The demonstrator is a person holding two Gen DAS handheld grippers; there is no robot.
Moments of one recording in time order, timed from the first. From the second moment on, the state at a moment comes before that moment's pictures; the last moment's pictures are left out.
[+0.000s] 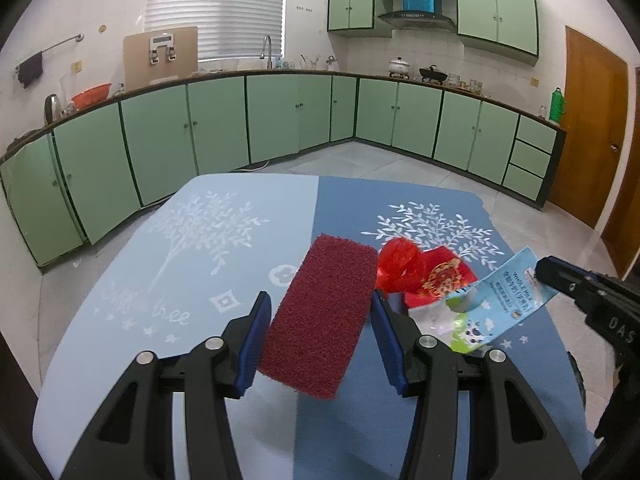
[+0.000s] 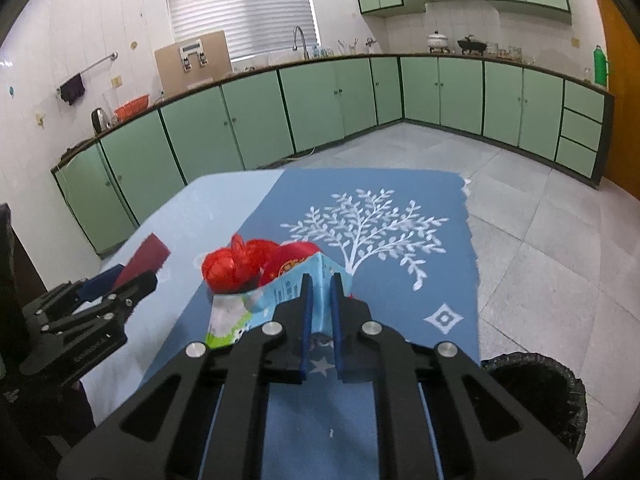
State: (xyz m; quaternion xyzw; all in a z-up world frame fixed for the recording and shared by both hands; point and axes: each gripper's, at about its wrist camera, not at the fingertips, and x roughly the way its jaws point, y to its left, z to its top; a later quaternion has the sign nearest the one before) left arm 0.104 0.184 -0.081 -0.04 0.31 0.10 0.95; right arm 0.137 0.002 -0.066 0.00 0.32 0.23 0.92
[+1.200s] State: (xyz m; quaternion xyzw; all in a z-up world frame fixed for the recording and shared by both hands) left arm 0.102 0.079 -0.069 -0.02 0.31 -0.02 0.95; right arm 0.116 -0.095 -0.076 0.03 0.36 0.18 0.92
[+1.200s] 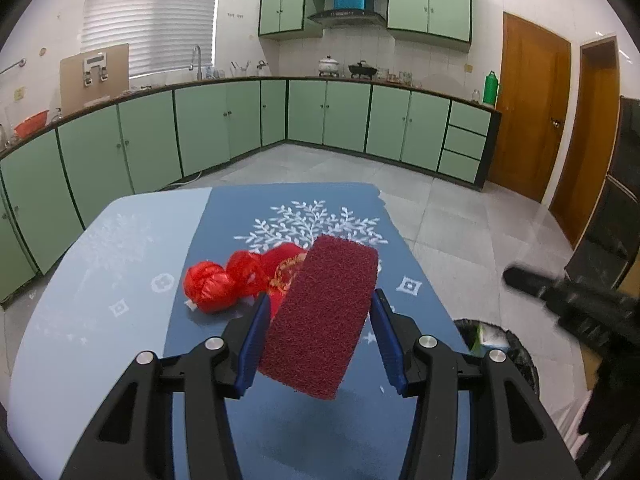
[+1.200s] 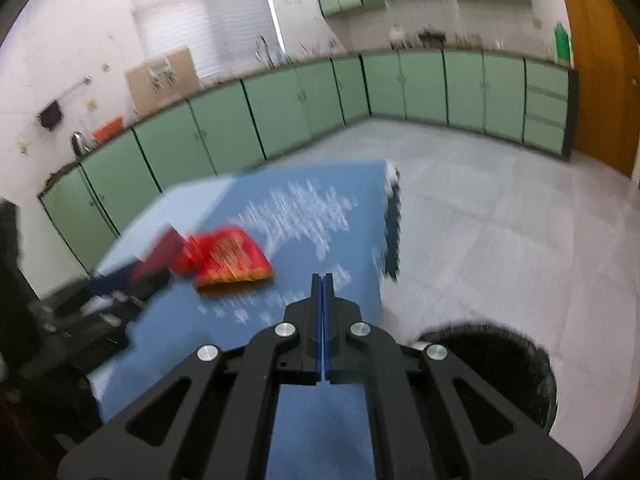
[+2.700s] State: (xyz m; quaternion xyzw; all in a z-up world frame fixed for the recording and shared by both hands) left arm 0.129 -0.120 -0.076 0.01 0.32 -0.26 0.91; right arm 0.051 -0.284 -0.046 0.09 0.29 -0.02 0.95
